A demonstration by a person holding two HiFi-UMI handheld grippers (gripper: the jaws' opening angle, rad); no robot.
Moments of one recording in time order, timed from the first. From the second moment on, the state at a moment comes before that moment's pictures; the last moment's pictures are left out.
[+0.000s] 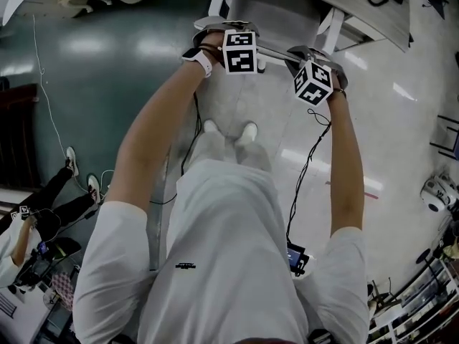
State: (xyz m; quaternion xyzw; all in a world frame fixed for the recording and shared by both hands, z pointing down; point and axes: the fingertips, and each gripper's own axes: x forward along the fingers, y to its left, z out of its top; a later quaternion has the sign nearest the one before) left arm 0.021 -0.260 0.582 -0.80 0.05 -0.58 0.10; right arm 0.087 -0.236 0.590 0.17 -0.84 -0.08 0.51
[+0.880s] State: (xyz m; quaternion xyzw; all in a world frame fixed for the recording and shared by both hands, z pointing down) left arm 0.044 -0.375 0.582 -0.79 0.08 -0.58 0.16; right arm 0.111 -0.348 0.586 0.19 -0.83 -0.11 0.51
